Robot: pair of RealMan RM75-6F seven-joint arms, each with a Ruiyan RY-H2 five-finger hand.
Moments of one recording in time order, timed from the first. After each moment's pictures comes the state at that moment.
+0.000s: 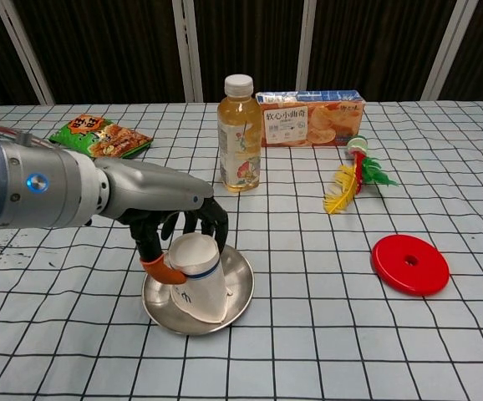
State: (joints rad) left arm -1.16 -1.41 -0.01 -1.93 0.50 0.88 0.78; right arm -0.05 -1.05 0.07 -1.61 -1.43 1.51 0.17
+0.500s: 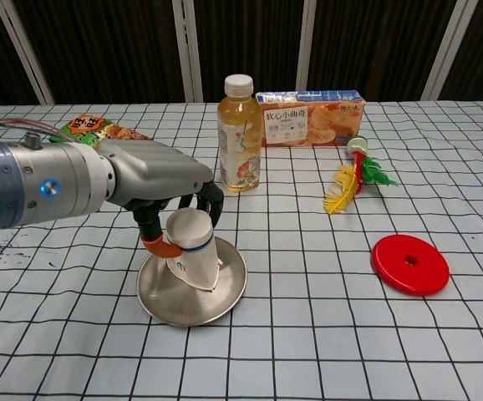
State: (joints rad) left arm -1.14 -1.51 0.03 -1.84 0.64 1.06 0.86; right arm -0.04 -1.05 0.06 -1.61 -1.43 1.51 0.16
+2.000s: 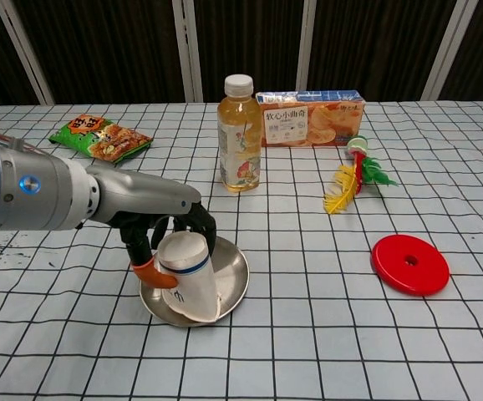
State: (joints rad) left arm -1.16 -1.40 0.01 -1.90 0.52 0.81 0.64; right arm -0.04 -1.05 0.06 -1.62 -1.42 1.49 0.16
